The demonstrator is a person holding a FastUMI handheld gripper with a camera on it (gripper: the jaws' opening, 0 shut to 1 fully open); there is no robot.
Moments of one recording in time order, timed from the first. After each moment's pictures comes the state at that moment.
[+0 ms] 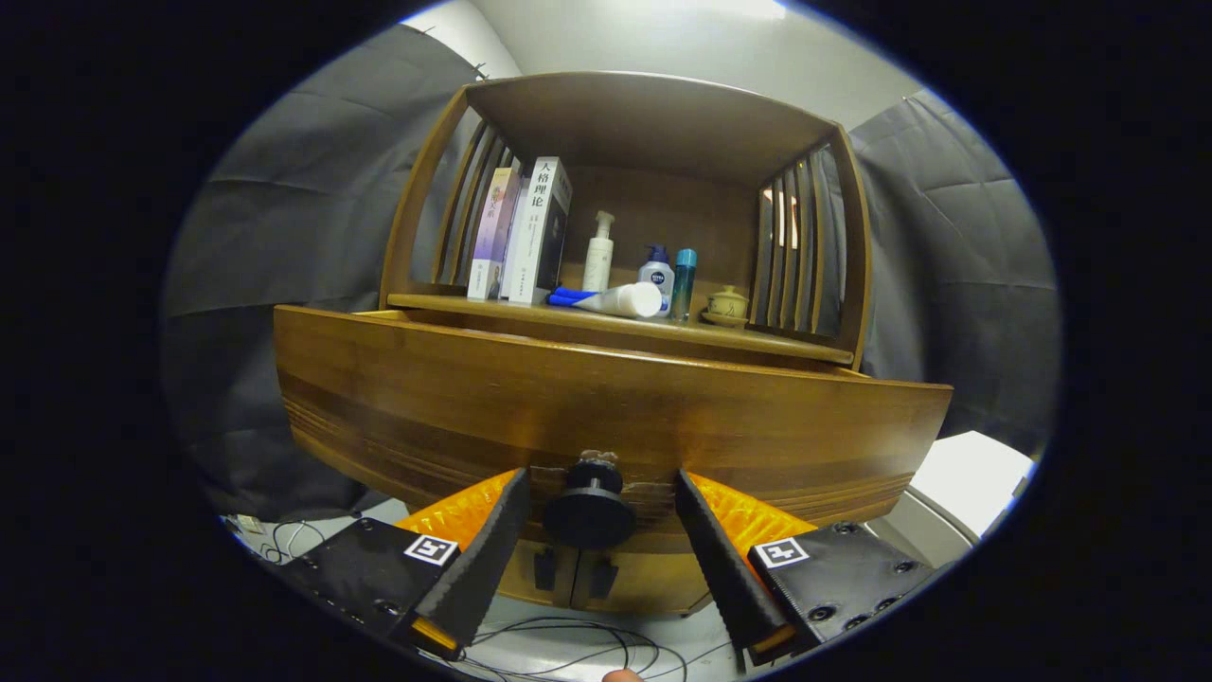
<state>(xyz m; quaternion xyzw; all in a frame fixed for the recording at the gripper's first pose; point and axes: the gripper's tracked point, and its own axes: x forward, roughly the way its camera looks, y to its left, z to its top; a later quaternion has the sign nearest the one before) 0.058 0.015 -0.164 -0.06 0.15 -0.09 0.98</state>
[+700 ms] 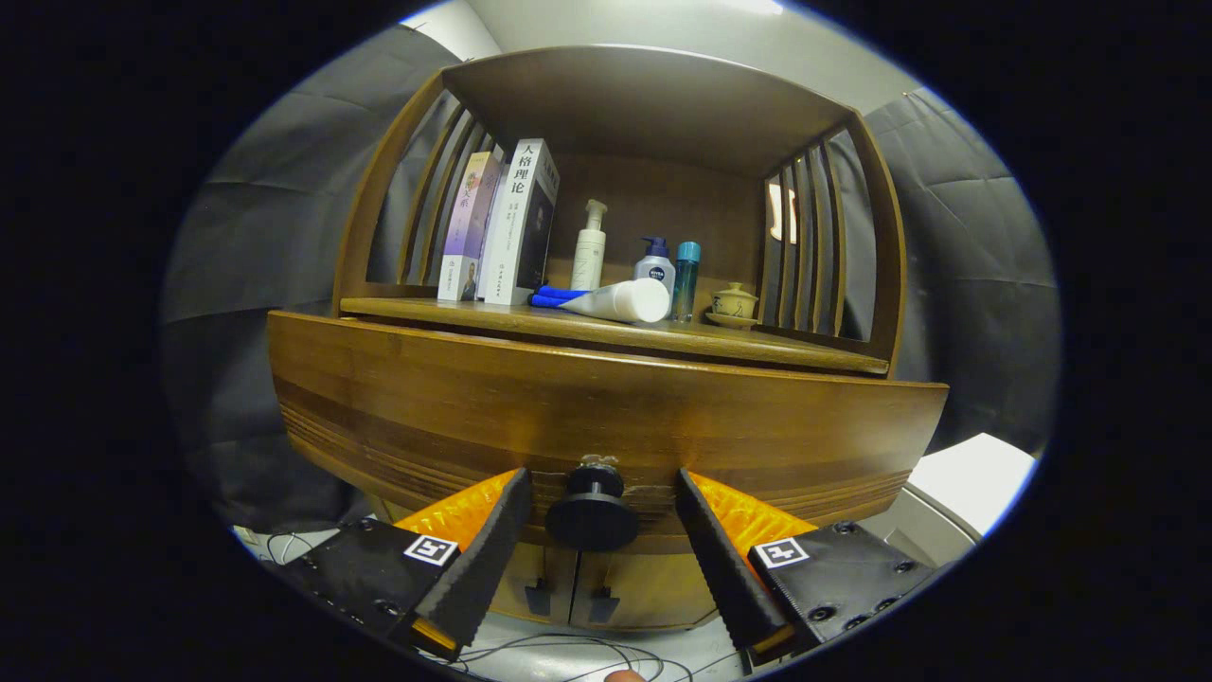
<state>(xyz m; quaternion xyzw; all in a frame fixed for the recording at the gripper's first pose) 0.120 0.004 -0.171 -0.06 0.15 -0.10 0.98</state>
